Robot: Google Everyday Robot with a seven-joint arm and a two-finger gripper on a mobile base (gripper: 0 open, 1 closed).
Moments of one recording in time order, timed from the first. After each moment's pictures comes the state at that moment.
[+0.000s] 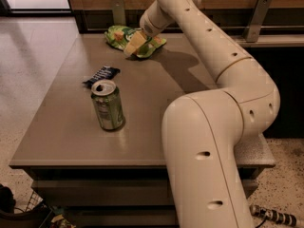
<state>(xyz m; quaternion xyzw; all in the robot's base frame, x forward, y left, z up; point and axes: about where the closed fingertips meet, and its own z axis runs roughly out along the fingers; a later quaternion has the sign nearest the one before) 0.876 0.028 0.847 -0.50 0.78 0.07 0.38</state>
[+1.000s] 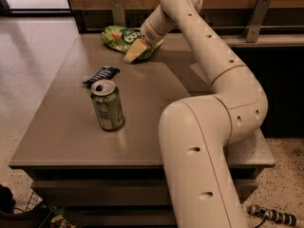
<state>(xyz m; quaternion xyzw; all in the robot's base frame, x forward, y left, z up) 0.850 0.039 0.812 -0.52 0.78 0.14 0.32</state>
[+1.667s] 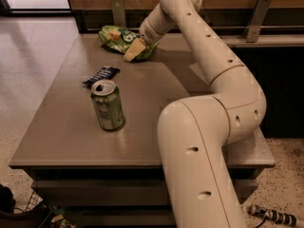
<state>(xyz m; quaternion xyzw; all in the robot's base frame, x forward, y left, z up) 0.850 0.039 0.815 -0.52 0.78 0.14 0.32</state>
